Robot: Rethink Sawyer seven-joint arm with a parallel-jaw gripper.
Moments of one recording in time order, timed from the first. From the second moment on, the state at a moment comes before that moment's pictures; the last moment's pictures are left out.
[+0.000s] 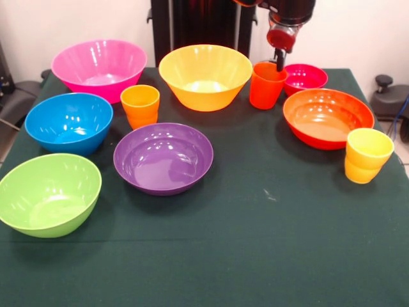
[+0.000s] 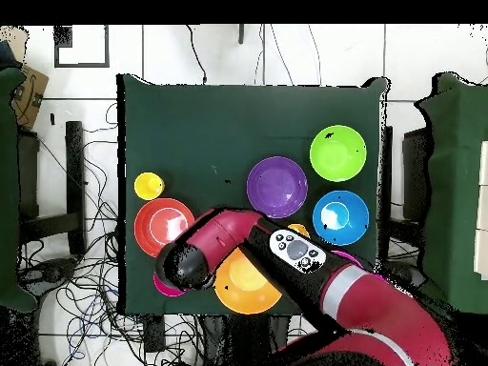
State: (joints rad) arm -0.61 -0.59 0.86 2.07 -0.76 0.81 1.42
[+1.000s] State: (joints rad) arm -0.60 -0.55 0.86 2.07 -0.76 0.81 1.42
